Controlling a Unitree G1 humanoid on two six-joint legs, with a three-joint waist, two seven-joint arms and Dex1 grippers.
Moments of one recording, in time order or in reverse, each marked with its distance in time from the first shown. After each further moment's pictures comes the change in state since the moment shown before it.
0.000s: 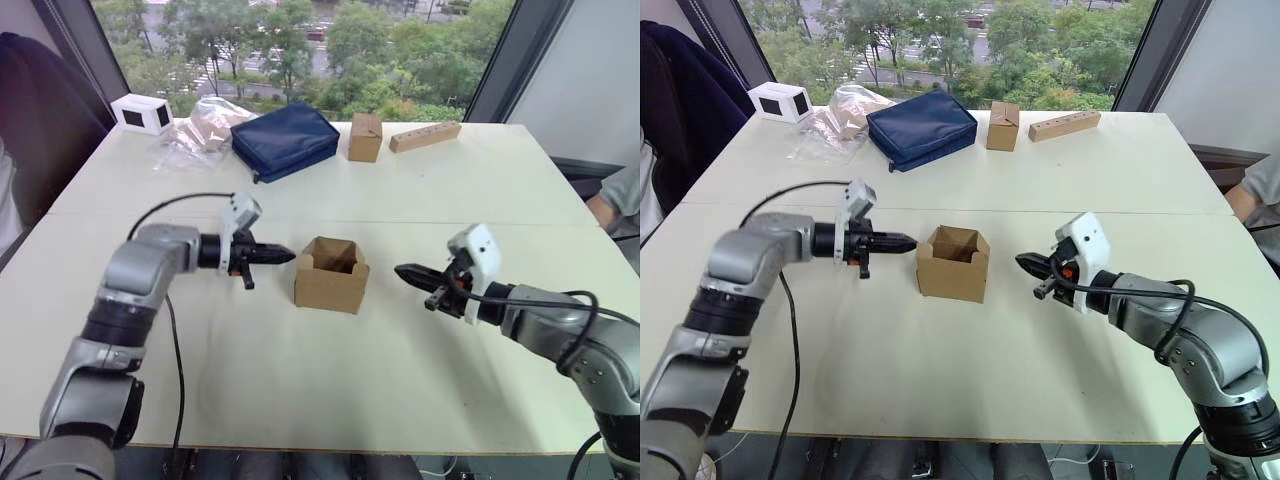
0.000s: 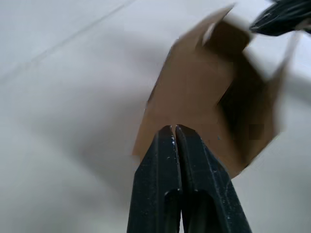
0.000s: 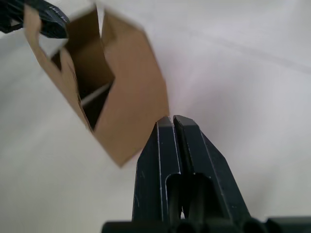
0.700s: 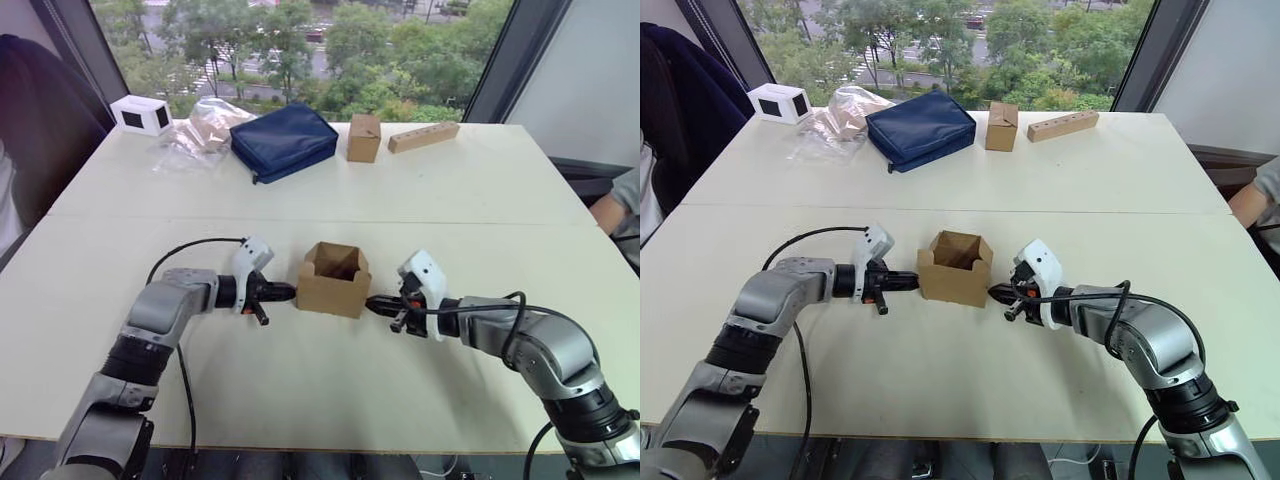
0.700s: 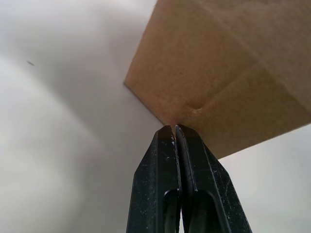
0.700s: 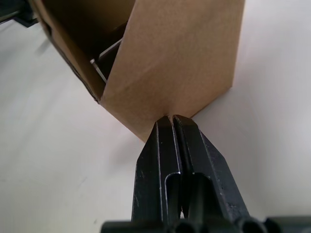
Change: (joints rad) left arm 0.143 -0.023 -0.053 -0.120 -0.007 0.129 0.072; right arm -0.061 0.121 0.100 0.075 -0.113 0.141 0.119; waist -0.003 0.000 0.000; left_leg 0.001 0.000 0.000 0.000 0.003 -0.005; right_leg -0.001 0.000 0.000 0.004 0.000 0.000
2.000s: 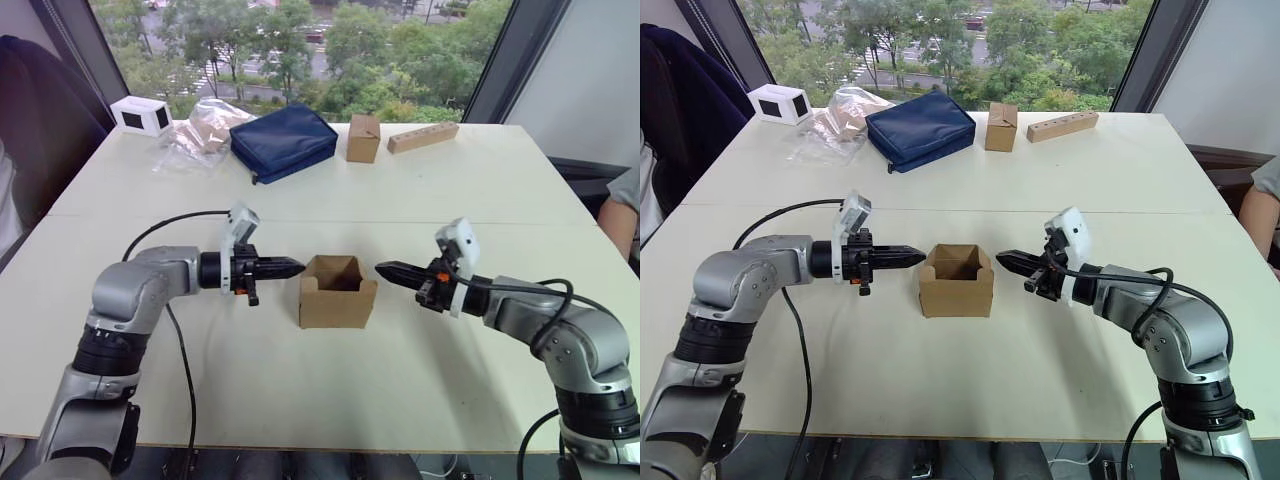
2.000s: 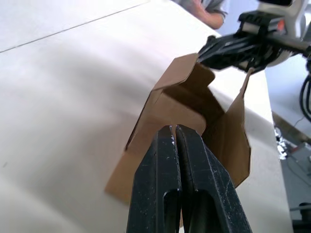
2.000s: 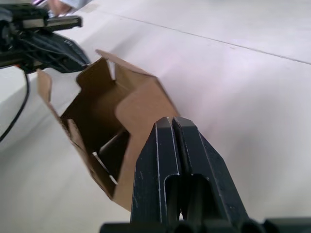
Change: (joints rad) left arm -0.052 0.044 0.116 -0.103 -0.231 0.062 -0.036; right arm -0.031 0.062 -0.169 0.006 0.049 -0.038 0.107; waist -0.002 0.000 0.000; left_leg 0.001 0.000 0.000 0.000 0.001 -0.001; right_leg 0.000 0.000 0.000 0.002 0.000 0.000
